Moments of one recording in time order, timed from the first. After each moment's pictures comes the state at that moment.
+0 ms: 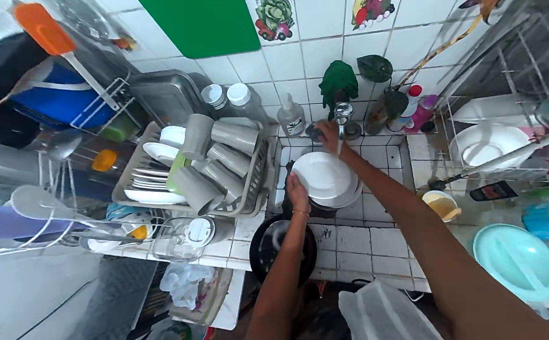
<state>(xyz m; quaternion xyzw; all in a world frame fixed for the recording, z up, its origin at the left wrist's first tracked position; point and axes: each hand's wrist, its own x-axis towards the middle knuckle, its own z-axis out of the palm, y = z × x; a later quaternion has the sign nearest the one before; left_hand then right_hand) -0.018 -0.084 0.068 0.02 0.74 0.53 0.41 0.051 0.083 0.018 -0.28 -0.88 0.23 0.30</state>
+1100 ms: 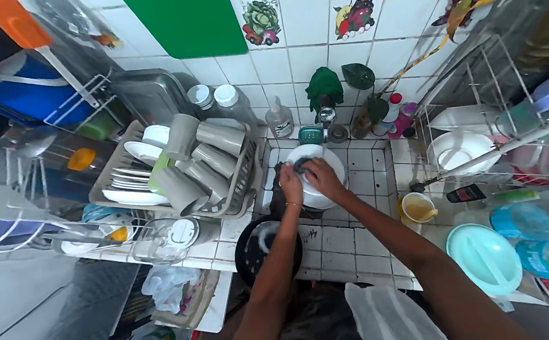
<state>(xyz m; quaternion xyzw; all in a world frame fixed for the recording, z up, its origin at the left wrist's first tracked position) -0.019 -0.065 0.013 0.24 0.70 0.61 0.28 0.095 -0.003 0.011 -0.30 -0.86 0.29 0.28</state>
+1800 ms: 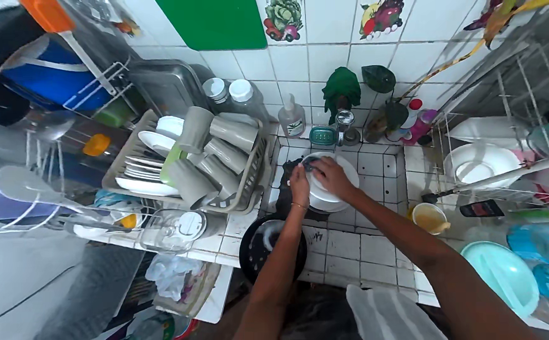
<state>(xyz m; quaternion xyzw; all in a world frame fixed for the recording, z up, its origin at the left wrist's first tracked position) -0.029 -0.063 0.006 0.20 0.67 0.61 0.37 0.085 0.015 0.006 -0.28 -0.88 0.30 0.25</state>
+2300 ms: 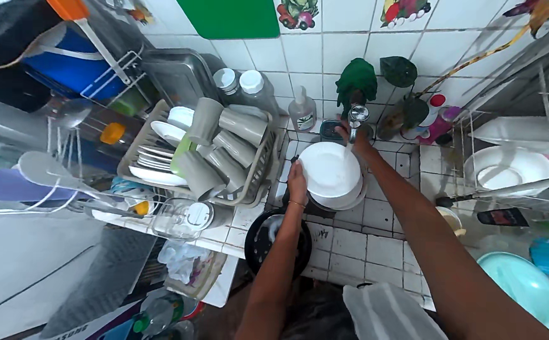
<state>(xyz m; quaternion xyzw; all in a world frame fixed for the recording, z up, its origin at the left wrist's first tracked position) -0.049 -0.076 -0.003 0.12 0.66 0.63 0.38 0.068 0.162 -0.035 -0.39 -0.83 0.29 0.26</state>
